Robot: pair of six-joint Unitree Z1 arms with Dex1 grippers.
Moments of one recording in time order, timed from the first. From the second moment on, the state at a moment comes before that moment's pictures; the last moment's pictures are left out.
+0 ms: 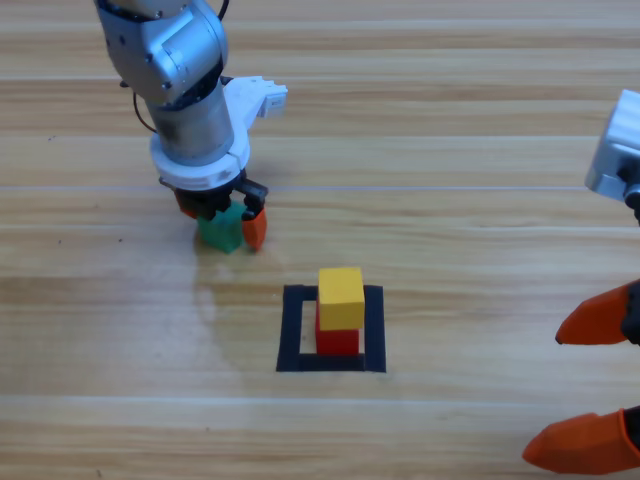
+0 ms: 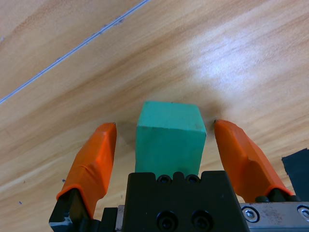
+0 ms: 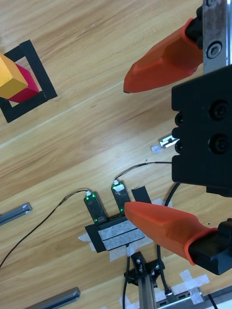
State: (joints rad) arm 0 -0.53 2.26 -1.69 0.82 0.08 -0.09; arm 1 1.11 1.37 -0.91 0.48 0.14 0.06
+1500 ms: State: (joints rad) arm 0 -0.94 2.11 -2.15 1.39 0.33 -0.99; arm 1 1.11 1.37 -0.91 0.48 0.14 0.05
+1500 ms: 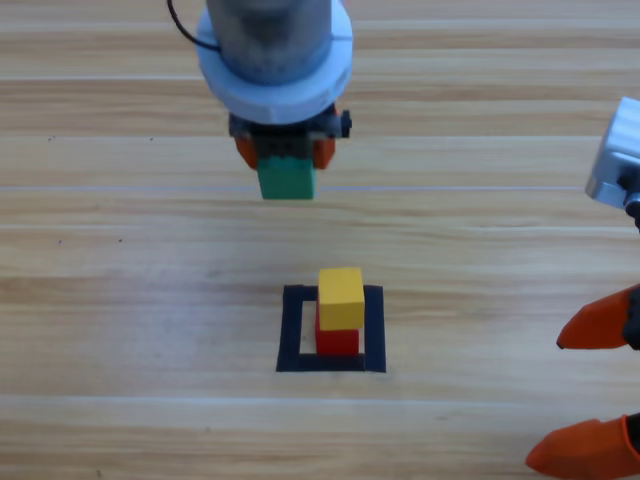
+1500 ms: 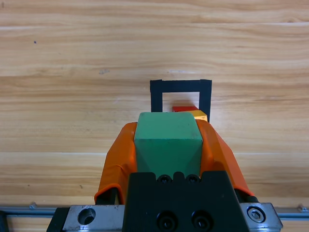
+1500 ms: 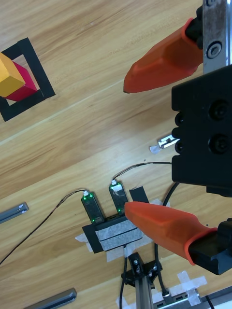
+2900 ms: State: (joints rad) arm 0 -0.95 2.30 -2.22 1.40 0.16 -1.05; arm 1 1.11 1.37 -0.91 0.48 0.17 0.04
